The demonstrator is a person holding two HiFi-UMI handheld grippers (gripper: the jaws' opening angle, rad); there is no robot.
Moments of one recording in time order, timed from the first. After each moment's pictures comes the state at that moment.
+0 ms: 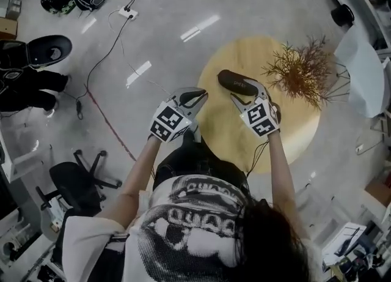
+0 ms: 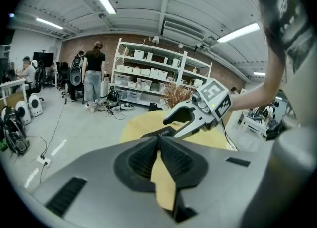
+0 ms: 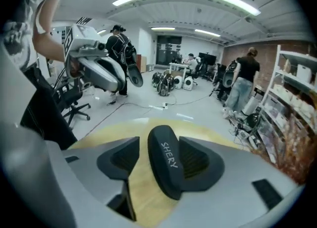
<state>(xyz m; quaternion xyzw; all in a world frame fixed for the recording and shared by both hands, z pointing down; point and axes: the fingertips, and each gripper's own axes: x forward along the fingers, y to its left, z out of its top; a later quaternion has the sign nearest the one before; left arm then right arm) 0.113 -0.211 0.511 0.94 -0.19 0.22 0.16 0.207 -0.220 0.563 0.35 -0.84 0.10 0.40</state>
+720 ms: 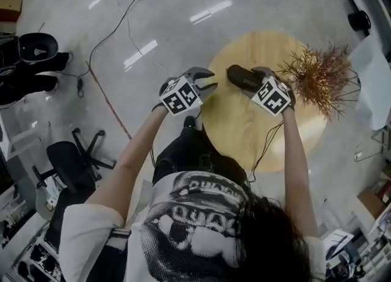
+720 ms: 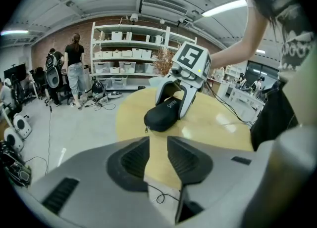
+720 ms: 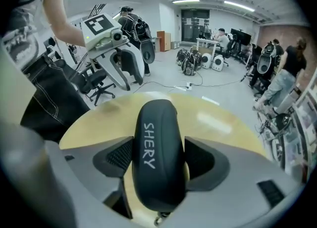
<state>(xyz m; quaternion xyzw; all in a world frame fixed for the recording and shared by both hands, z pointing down) 0.121 -0.230 0.597 0.93 -0.09 0.34 0.09 0.215 -0.232 0.628 0.17 -0.83 0.14 0.51</state>
